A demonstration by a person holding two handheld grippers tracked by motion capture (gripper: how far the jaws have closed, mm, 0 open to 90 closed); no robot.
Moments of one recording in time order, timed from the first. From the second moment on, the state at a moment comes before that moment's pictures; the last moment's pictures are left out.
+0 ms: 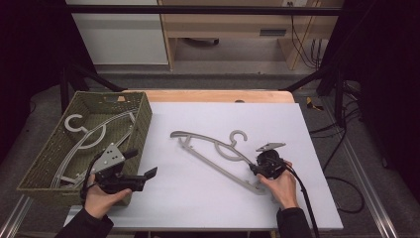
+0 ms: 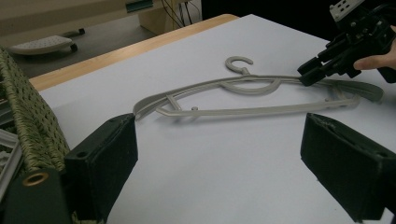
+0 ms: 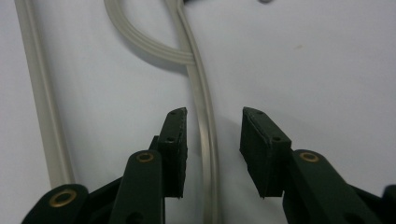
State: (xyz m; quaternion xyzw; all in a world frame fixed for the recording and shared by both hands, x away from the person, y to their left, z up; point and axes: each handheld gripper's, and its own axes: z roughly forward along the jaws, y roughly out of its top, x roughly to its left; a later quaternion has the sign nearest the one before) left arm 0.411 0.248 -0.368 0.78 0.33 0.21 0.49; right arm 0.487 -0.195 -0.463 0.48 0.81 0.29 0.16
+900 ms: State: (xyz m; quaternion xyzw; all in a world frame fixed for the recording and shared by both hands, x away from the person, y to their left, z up) left arm 0.412 0.243 -0.372 0.79 0.33 0.21 0.48; right arm 0.469 -0.191 -0.462 0.48 0.83 0.23 0.16
